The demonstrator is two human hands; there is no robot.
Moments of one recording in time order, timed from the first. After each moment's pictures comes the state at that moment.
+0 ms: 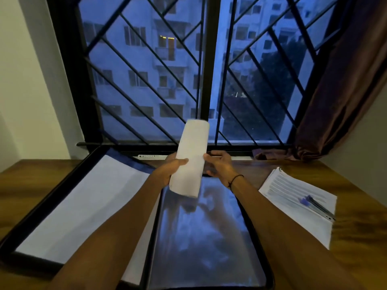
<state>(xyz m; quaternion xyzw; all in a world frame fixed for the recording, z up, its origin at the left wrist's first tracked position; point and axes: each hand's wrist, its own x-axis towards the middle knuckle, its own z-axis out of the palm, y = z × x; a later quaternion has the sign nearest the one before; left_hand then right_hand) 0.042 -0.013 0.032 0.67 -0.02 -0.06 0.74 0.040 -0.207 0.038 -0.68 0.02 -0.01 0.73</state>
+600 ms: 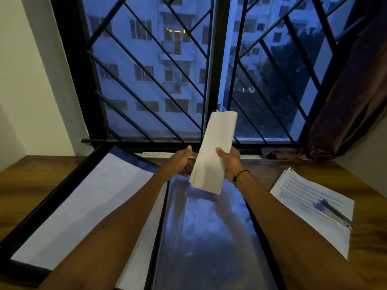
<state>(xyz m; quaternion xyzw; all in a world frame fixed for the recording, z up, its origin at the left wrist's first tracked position) 0.057 -0.013 0.038 0.82 -0.05 -0.05 0.57 0.084 -0.206 0.023 -0.62 0.03 -0.07 0.78</state>
